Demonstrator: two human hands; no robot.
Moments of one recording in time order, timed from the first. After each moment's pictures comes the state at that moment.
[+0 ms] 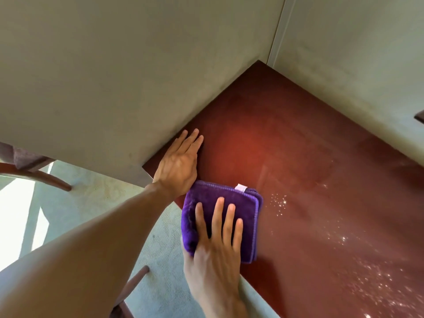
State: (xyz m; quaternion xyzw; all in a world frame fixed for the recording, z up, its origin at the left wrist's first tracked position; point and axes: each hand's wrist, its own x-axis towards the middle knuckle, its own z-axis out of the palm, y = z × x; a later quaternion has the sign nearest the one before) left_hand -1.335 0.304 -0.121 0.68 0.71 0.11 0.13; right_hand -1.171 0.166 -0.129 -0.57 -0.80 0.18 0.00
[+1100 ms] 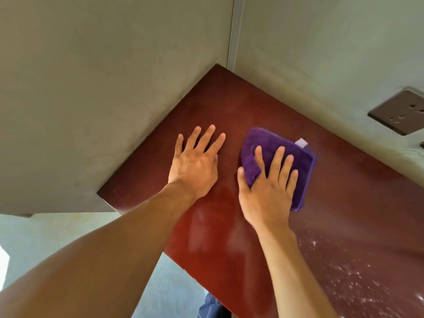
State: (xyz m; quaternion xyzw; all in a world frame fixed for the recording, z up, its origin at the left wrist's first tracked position) left_hand -1.240 0.380 -0.145 0.72 0.69 0.00 0.06; right_hand -1.067 0.349 -0.132 -0.73 -0.68 0.11 0.01
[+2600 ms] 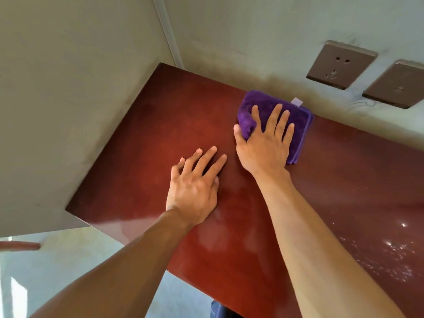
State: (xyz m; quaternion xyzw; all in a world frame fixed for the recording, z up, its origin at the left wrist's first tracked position) left_hand -1.150 0.323 -0.141 0.78 0.62 0.00 0.04; right_hand -0.981 0.412 -0.137 -0.78 -0.62 0.12 0.03
